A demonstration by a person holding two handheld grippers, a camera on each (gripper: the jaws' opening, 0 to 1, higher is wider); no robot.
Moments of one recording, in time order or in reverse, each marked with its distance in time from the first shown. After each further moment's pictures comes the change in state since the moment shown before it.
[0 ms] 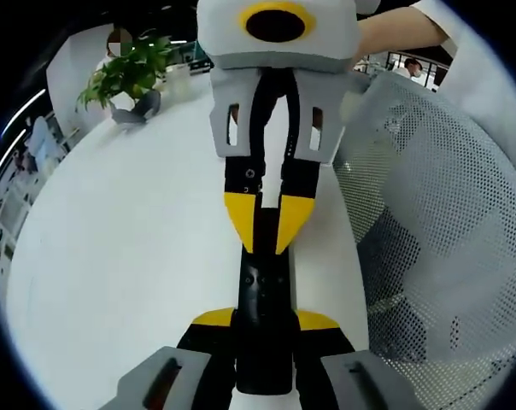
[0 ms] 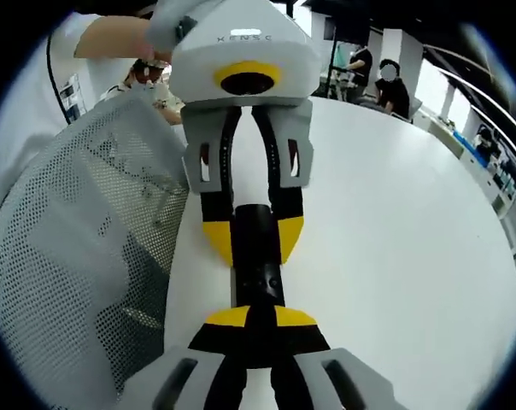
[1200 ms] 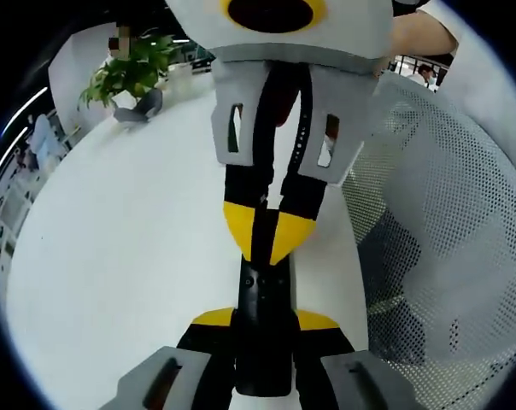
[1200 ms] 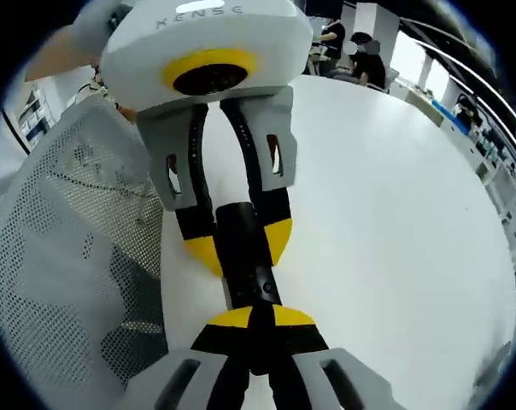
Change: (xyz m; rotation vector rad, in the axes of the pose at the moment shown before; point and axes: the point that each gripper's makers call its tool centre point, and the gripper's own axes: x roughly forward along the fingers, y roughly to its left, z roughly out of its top) left arm 0.000 0.000 0.001 -0.011 -0.002 0.007; right arm 0.000 -0.001 0.006 0.162 0.013 -0.138
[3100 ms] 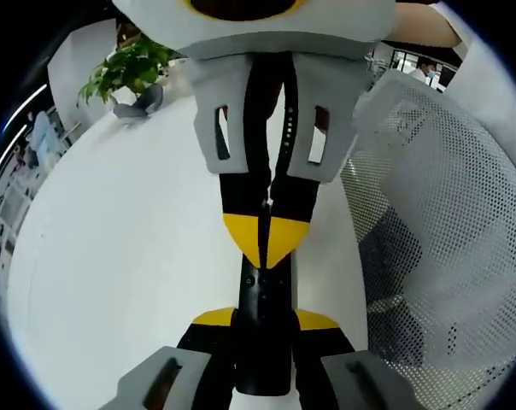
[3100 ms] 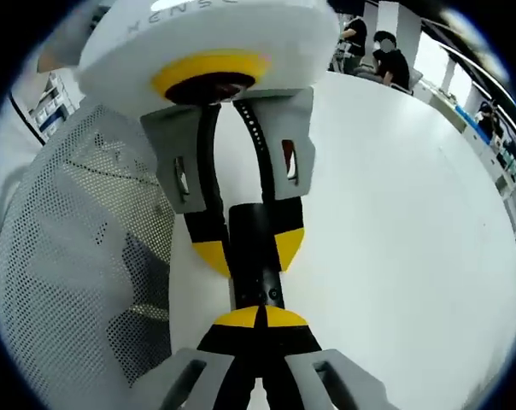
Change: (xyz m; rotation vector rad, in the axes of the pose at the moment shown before) left arm 0.001 0.000 0.000 -0.013 0.027 0.004; right arm 0.000 0.004 0.001 -0.122 0.086 0.157
